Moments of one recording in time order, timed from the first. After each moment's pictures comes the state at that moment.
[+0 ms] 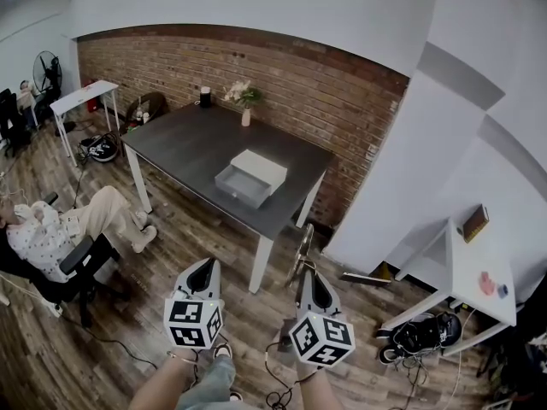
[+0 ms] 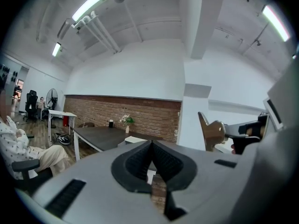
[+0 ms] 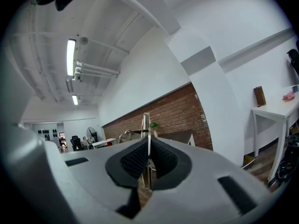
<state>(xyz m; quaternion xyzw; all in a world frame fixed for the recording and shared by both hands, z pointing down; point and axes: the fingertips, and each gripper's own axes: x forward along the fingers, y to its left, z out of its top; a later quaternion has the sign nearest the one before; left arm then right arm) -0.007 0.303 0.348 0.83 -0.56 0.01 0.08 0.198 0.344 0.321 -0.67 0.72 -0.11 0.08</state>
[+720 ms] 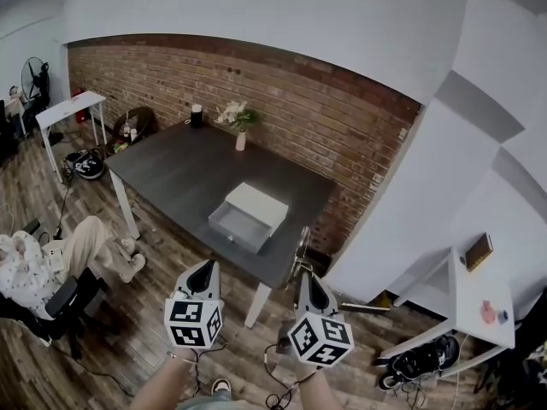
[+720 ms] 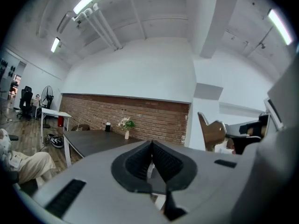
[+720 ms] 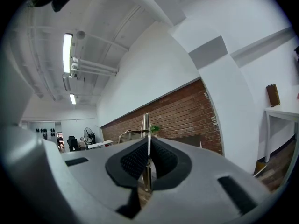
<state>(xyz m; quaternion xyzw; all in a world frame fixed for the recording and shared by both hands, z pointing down) -0.017 0.106 0.336 0.83 -0.55 -0.01 0.09 0.183 0.153 0.305 -0.67 0.73 -0.10 0.08</state>
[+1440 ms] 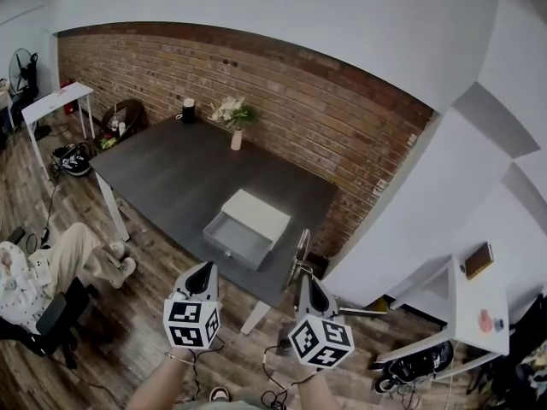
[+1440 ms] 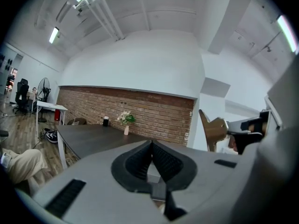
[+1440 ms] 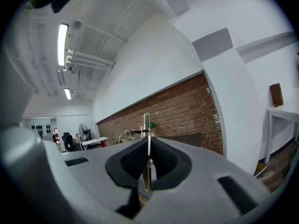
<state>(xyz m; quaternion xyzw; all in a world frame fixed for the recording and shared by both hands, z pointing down) -0.029 -0.005 0.366 0.84 -0.53 0.00 0.11 0.172 0.050 0.320 -0.69 0.71 -0.11 0.06</state>
